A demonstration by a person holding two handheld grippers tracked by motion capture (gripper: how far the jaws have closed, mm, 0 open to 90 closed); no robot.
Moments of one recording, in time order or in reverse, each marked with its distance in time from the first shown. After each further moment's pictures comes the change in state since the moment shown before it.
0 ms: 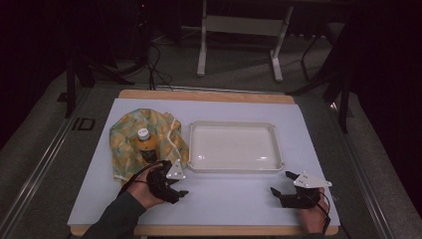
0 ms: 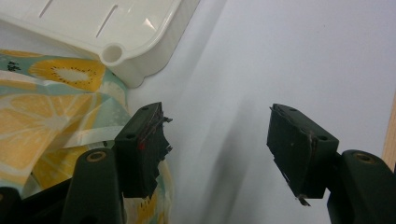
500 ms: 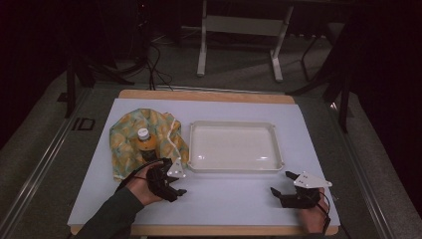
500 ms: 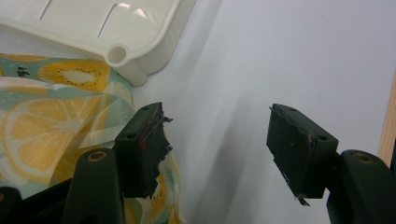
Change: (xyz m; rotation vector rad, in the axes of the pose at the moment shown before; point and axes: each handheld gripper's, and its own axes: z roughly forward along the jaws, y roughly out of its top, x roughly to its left) left arm 0.005 0.006 -0.006 0.046 -0.013 0.042; right arm 0.000 0.000 0.000 0.000 0.001 0.001
